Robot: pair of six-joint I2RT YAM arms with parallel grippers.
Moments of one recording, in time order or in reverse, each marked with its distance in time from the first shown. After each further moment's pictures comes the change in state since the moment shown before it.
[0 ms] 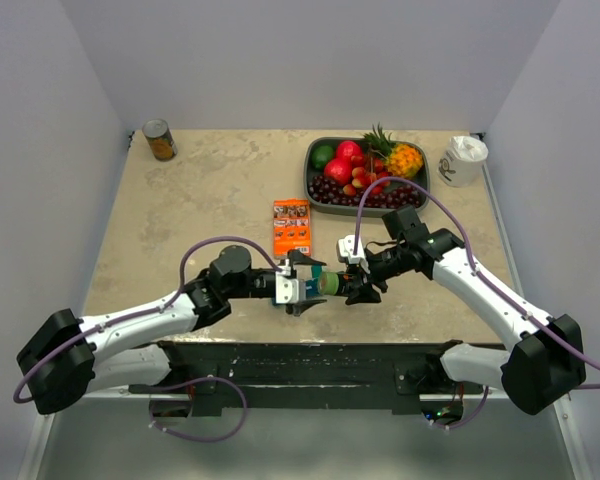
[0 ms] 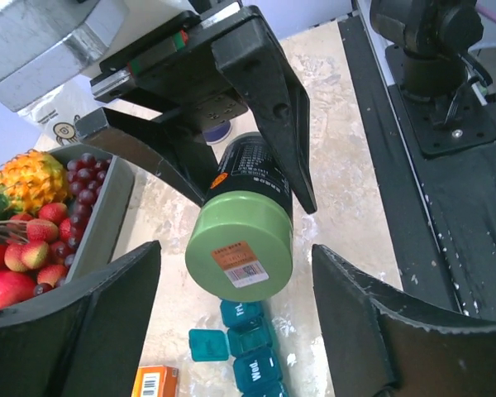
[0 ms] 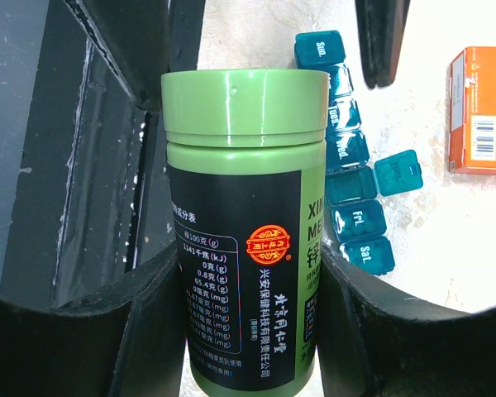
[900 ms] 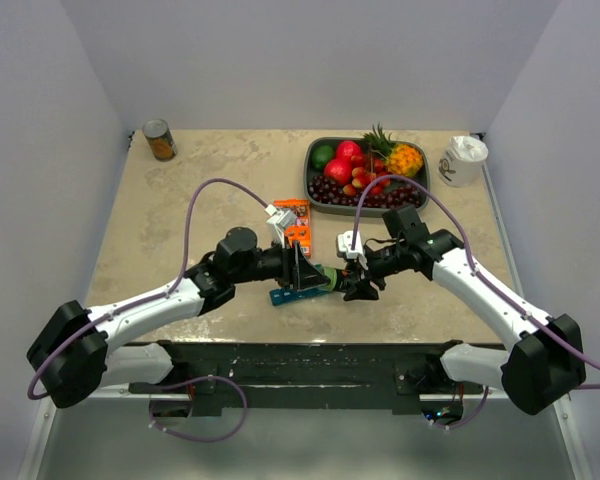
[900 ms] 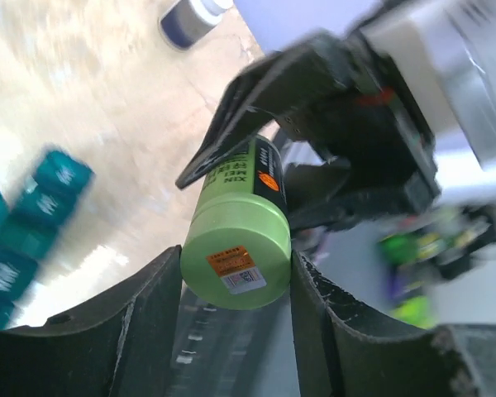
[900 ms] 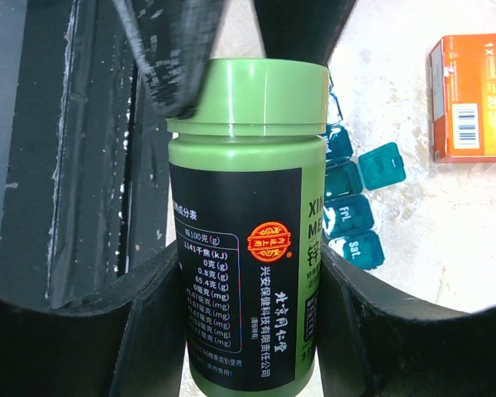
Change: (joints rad) left arm 0.097 0.086 0.104 -0.151 -0.105 -1.206; right arm -0.004 0.000 -0.010 0.066 0.029 0.078
